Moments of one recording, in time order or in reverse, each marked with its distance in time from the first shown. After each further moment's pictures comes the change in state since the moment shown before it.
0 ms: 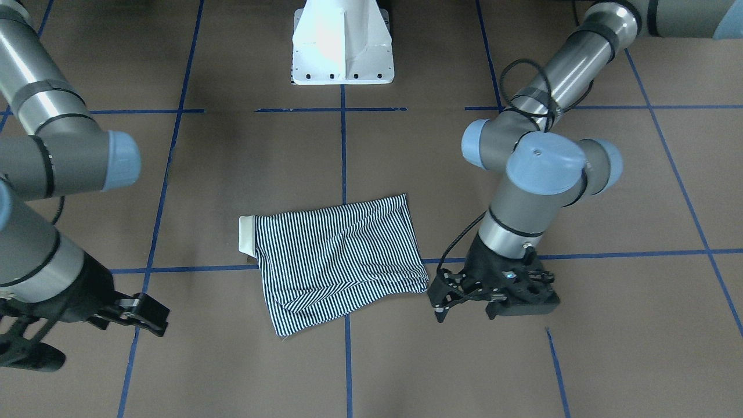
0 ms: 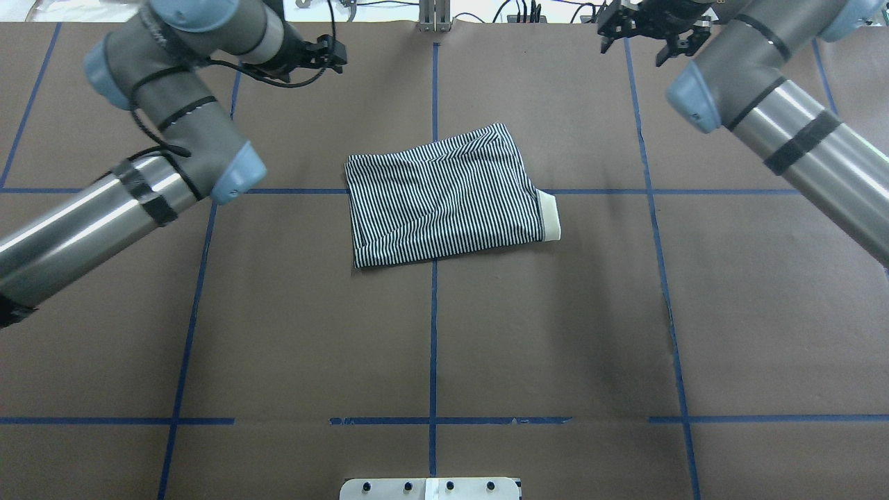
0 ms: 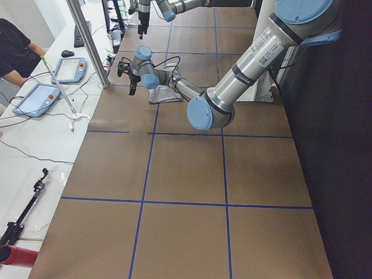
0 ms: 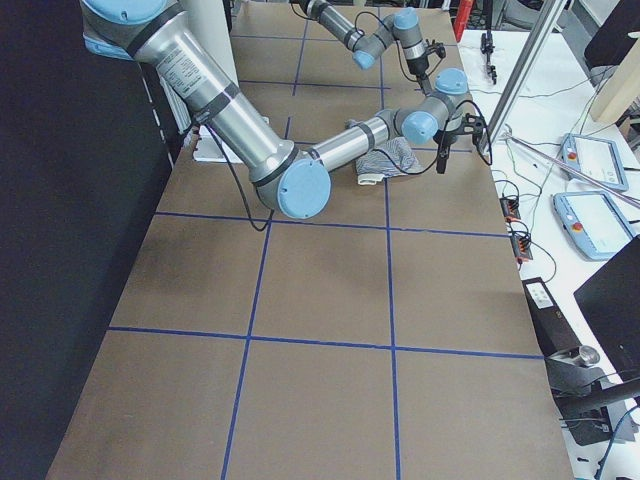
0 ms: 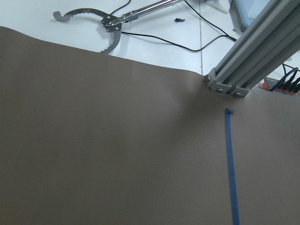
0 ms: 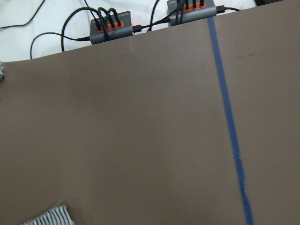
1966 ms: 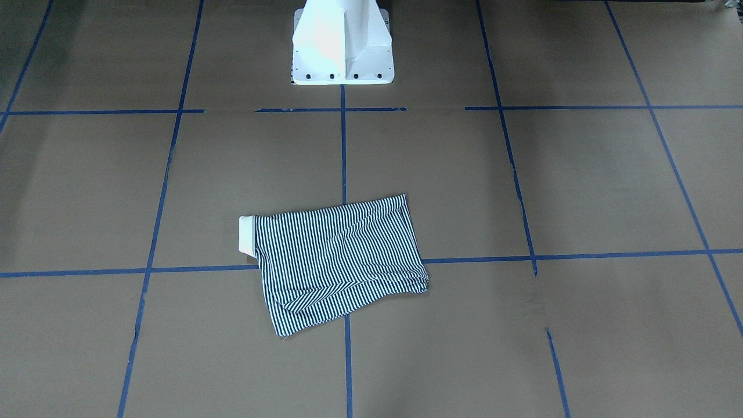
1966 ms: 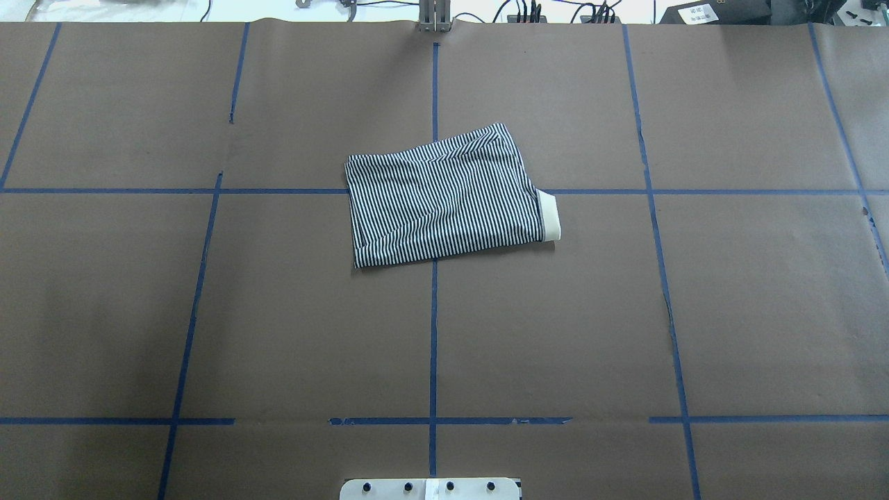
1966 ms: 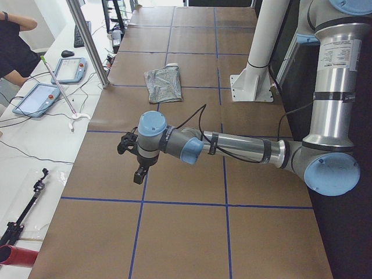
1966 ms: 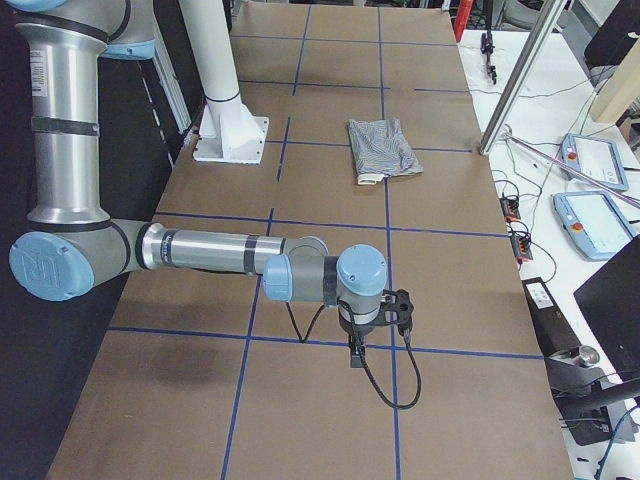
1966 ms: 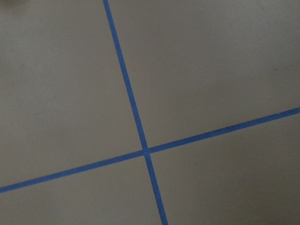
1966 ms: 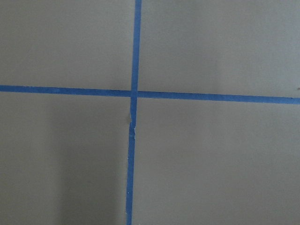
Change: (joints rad) left arm -0.585 0.734 -0.399 0.456 -0.367 1.156; right arm 0.458 -0.715 0.283 -0.180 0.135 -0.876
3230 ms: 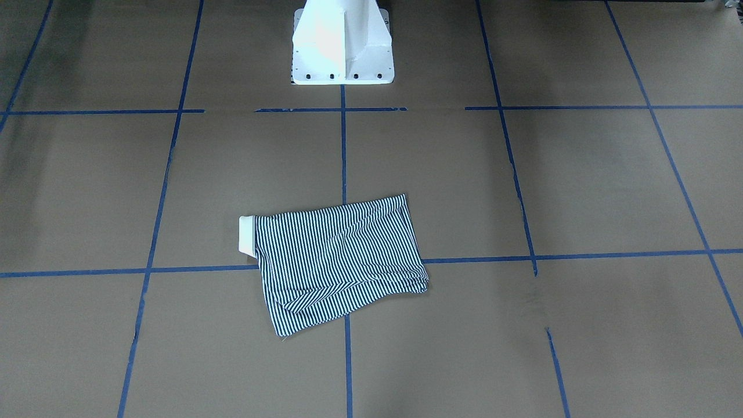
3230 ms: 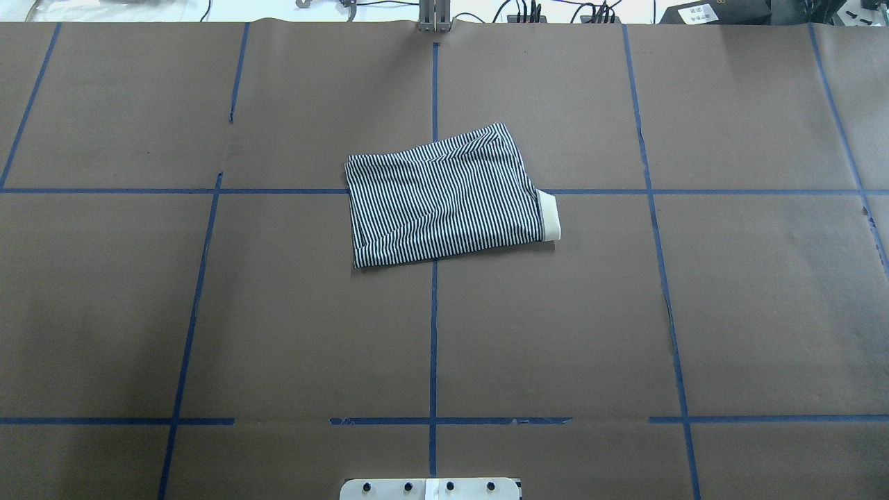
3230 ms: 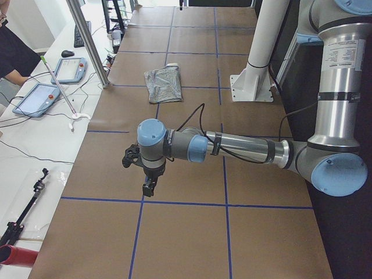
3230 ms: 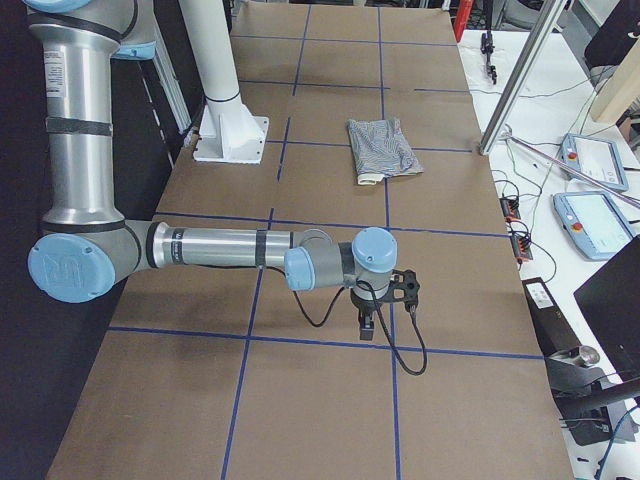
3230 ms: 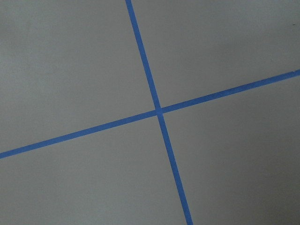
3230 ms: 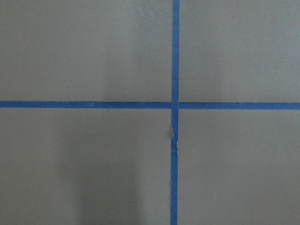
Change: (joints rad) left arm -0.030 0.004 0.006 0.062 -0.013 0.039; right arm -0.089 0.011 -0.008 0.093 0.019 0.147
